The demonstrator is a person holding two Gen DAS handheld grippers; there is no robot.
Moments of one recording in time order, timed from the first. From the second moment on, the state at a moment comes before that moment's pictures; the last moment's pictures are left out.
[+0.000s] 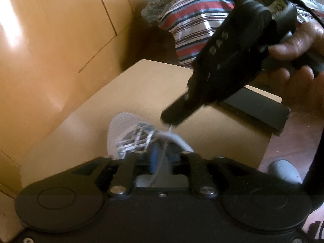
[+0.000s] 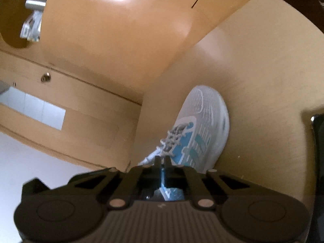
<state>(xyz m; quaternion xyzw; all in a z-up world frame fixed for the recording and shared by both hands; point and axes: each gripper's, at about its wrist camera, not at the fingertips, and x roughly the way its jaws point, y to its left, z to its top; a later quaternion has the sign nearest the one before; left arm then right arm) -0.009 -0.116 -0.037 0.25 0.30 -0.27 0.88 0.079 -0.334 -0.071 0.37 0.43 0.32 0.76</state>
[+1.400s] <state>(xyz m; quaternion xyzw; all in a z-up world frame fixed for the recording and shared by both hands) -0.020 -0.064 -0.029 0.15 0.34 -0.23 0.90 0.032 -0.313 -0.001 0.06 0.29 0.24 0.92</state>
